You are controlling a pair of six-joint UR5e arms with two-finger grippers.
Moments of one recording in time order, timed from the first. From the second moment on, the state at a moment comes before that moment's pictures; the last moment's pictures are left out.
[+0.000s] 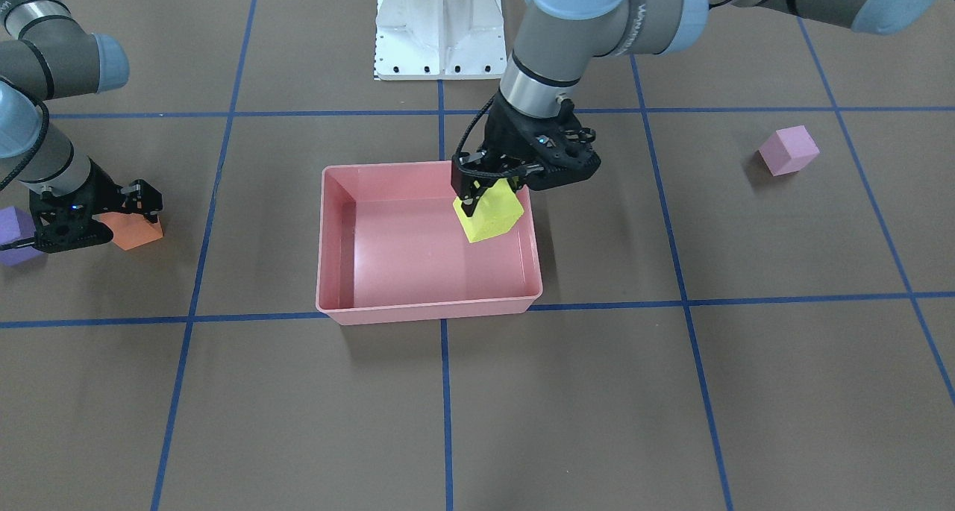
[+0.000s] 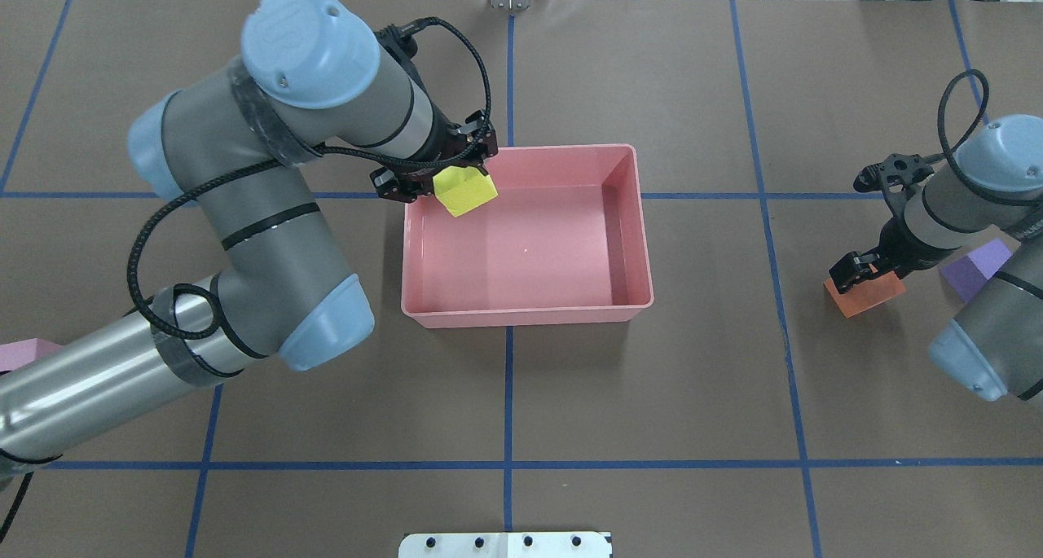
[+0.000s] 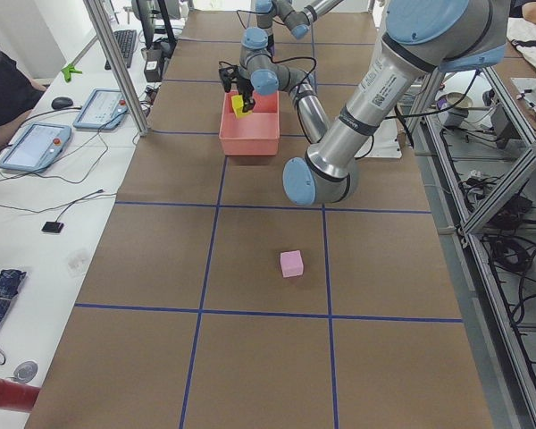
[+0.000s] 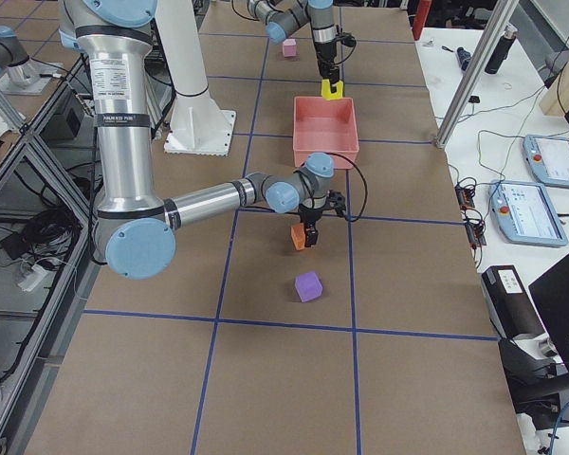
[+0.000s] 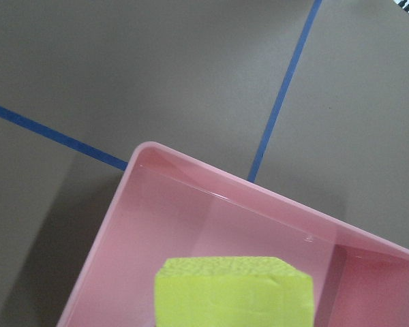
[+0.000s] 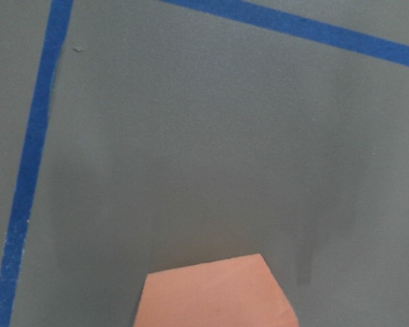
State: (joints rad) left arm -0.64 -2.35 -1.69 -1.69 -1.89 -1.63; right arm 0.87 -1.51 1.73 -1.36 2.13 0.58
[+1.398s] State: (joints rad) left arm -0.76 -2.20 -1.84 -1.58 -1.95 -1.32; right arm 1.13 -1.21 1.82 -1.68 2.51 0.59
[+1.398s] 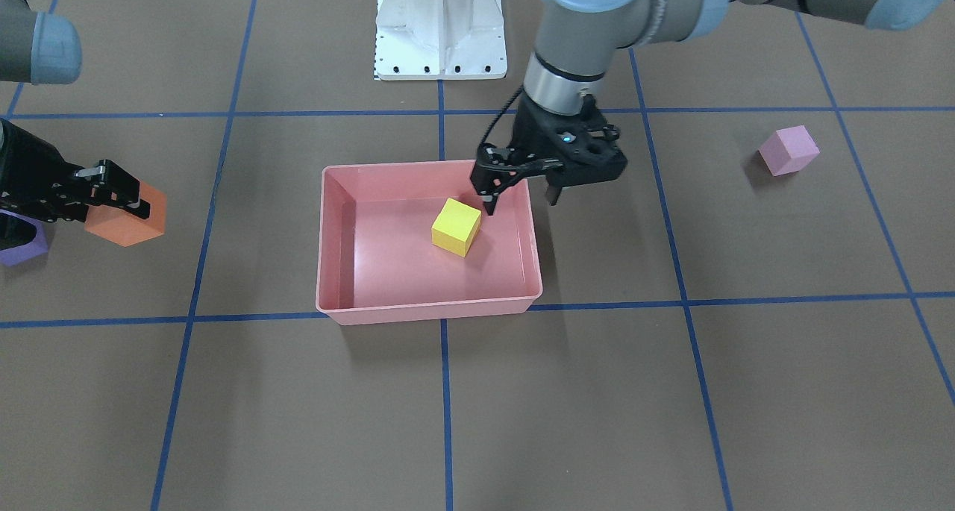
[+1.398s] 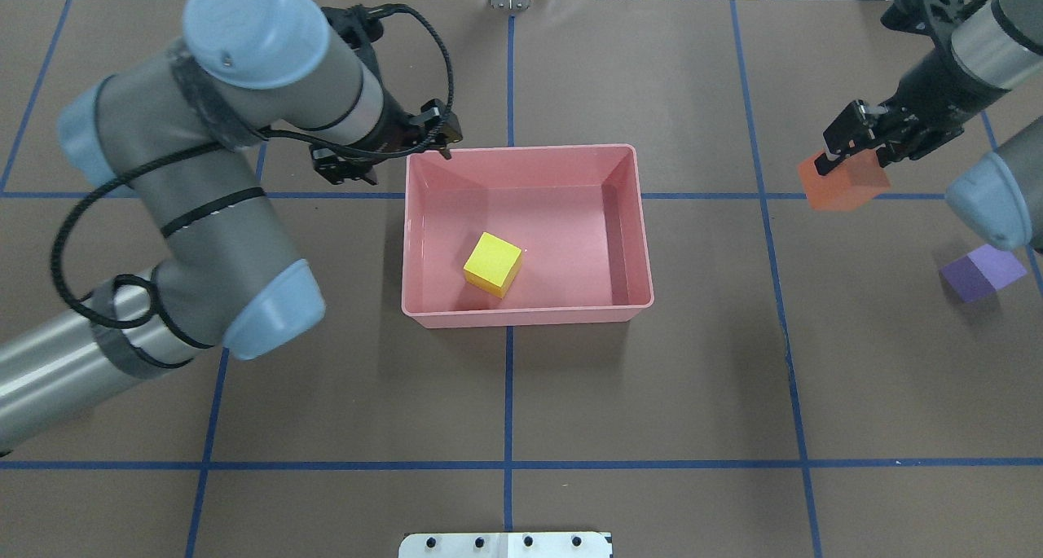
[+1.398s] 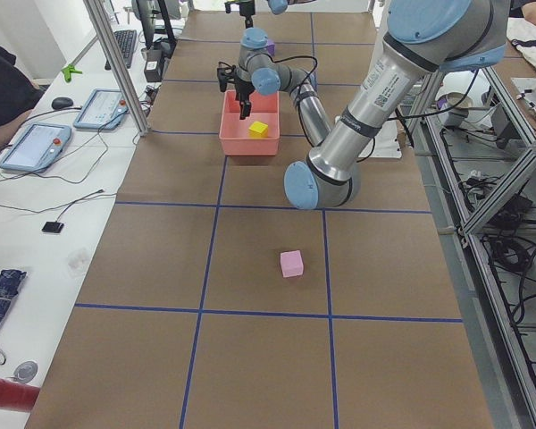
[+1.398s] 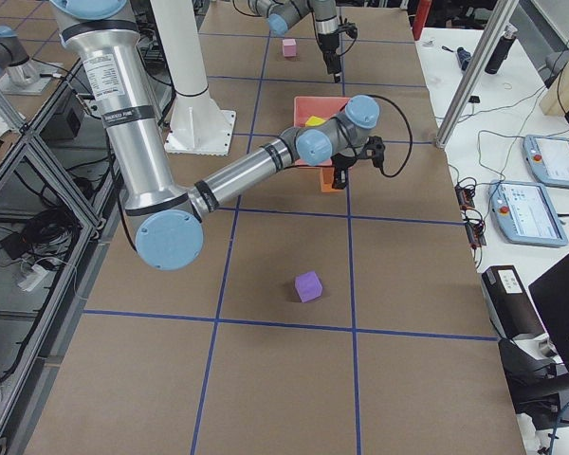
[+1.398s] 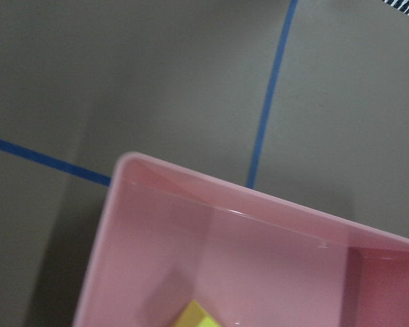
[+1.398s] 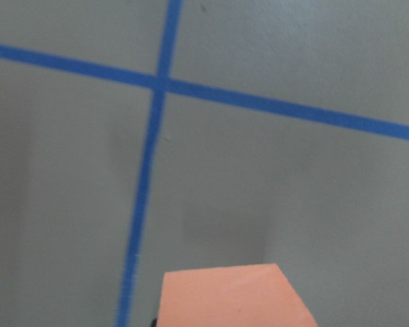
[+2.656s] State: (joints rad) left arm -1.17 -1.35 -2.18 -1.73 -2.21 -0.58; right arm 0.74 -0.83 1.61 -1.64 2.18 1.07
